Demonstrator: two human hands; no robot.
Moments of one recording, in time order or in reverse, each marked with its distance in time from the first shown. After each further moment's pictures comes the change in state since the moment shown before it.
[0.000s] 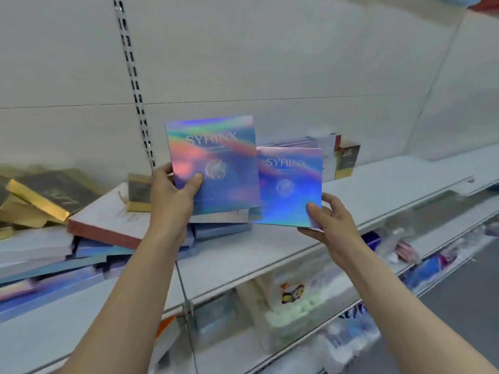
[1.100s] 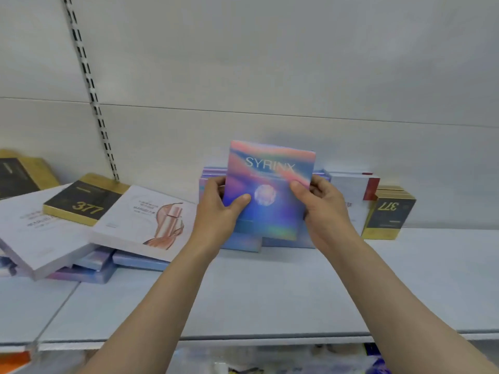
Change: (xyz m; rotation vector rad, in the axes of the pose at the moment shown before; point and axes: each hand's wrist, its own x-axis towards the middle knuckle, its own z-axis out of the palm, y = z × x) left_hand 0.032 -0.050 0.241 0.215 0.131 0.011; right_hand 0.243 -0.035 -0.042 0.206 -0.450 -0.076
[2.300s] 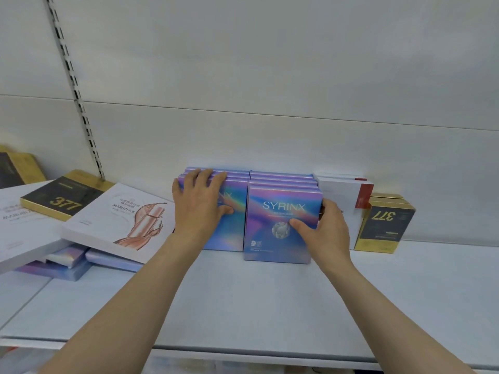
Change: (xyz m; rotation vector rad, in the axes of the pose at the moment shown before) left_hand 0.049 -0.045 0.024 1.218 0.176 0.403; right_hand 0.031 0.047 -0.082 -0.895 0.165 -0.111
